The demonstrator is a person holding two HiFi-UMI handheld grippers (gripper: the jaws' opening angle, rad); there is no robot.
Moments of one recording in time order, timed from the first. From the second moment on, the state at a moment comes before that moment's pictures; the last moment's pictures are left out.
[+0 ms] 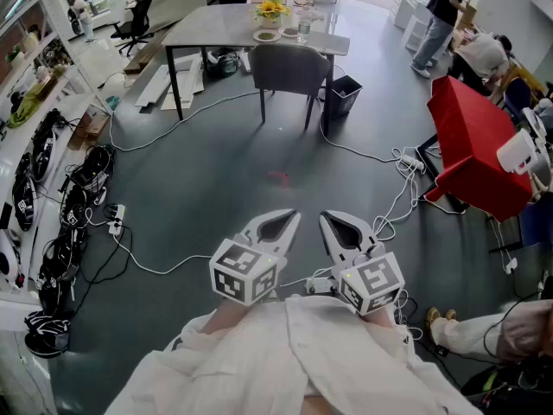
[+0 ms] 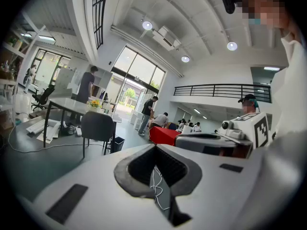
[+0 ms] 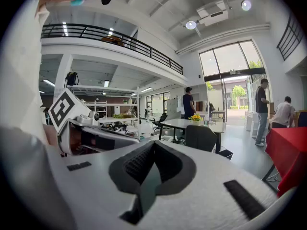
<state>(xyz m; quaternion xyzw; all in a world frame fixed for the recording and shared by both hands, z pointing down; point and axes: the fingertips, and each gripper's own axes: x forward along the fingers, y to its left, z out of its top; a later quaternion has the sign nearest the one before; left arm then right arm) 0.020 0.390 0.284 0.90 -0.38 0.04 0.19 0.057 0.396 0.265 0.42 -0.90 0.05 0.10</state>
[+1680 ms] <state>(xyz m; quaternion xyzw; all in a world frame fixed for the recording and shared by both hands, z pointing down) 0.009 0.221 0.336 0.91 -0.35 0.11 0.18 0.038 0.213 0.316 0.43 -0.89 0.09 0.09</state>
